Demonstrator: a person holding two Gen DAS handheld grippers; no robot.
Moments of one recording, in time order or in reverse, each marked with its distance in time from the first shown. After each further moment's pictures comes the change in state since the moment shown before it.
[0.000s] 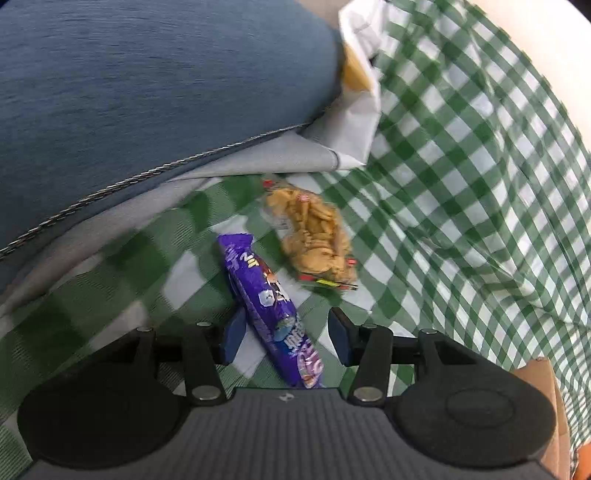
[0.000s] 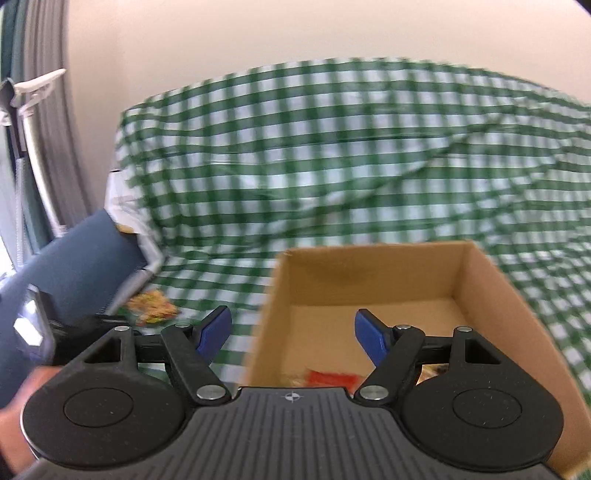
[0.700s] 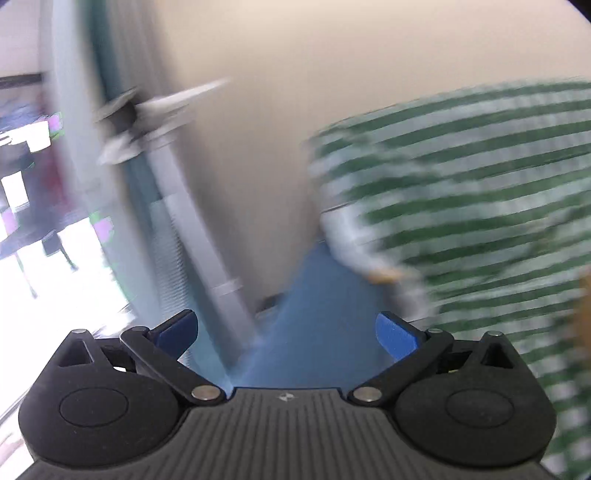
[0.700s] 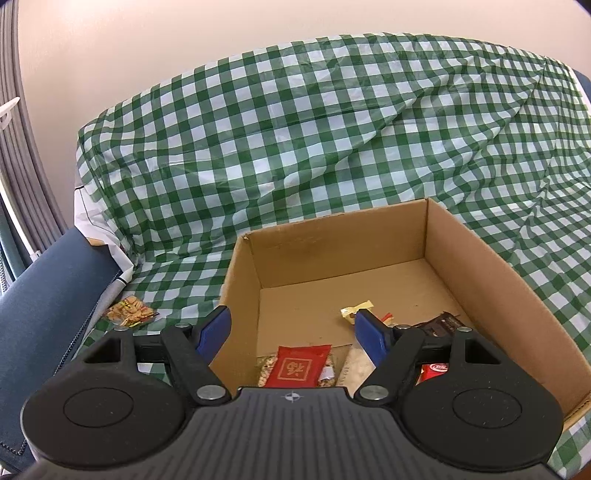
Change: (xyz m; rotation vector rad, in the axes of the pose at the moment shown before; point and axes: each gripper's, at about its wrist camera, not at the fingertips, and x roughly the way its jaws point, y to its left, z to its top) left arm -0.237 -0.051 0.062 0.885 -0.481 0.264; right arm -0.012 -0.023 -0.030 0.149 0.004 -0.110
